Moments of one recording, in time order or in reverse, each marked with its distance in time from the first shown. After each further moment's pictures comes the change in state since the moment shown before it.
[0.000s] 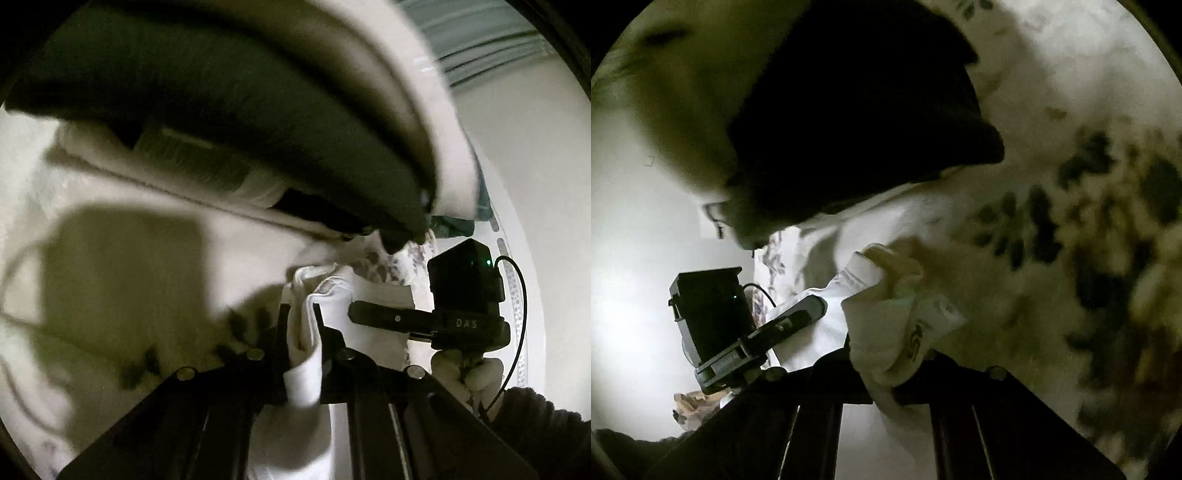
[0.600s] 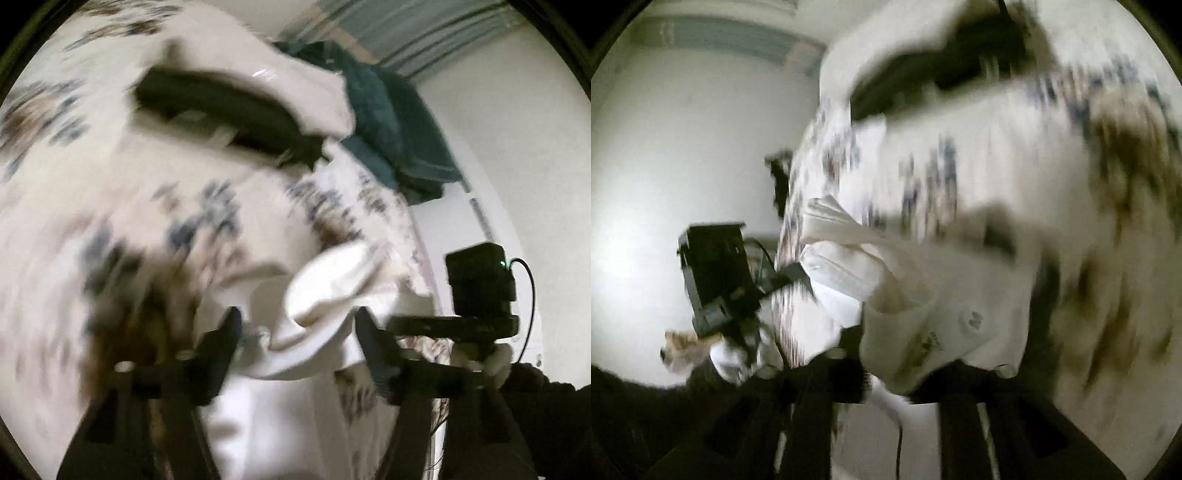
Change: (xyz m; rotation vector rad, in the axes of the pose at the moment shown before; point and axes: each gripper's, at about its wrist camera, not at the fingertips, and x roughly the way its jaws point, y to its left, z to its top) left arm -0.142 -0.077 -0.156 0.039 -0.006 0.058; right arm -0.081 0.073 -0.204 -0.150 0.126 -0.010
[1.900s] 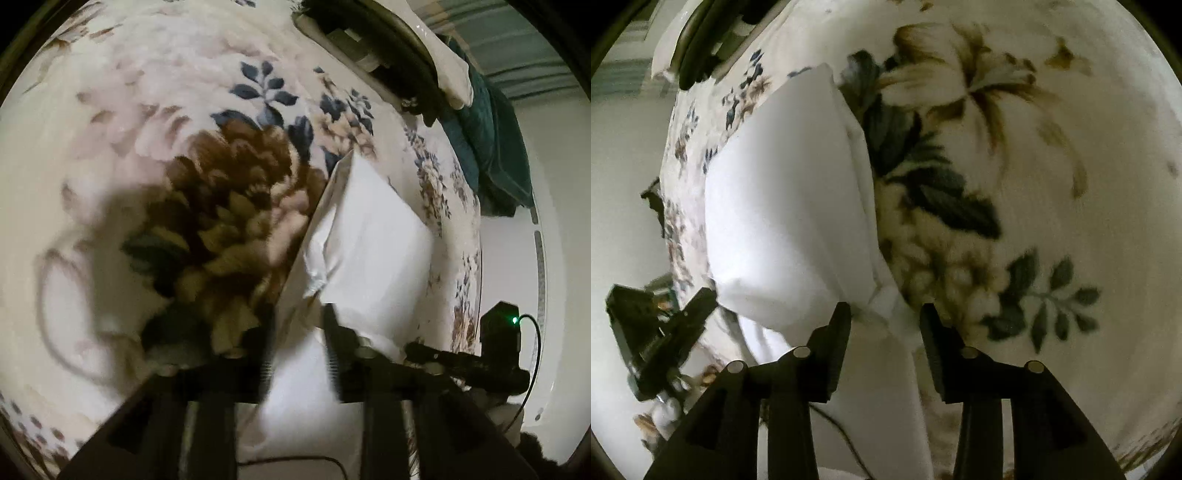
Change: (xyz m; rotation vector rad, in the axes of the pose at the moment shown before) left arm -0.005 0.059 -0.103 -0.322 0.088 0.186; right arm 0.015 -0.065 -0.107 0.399 0.062 -0.351
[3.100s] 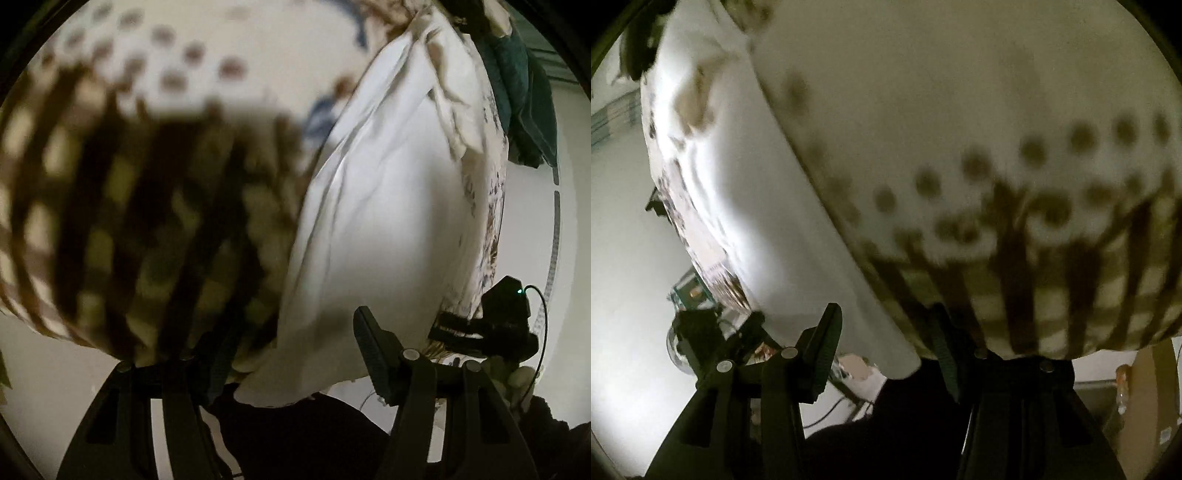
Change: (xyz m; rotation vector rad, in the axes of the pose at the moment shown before) left arm -0.009 0.082 -0.191 -0.131 0.300 0.026; right arm 0.037 -0.093 -0.203 0.253 0.299 0.126
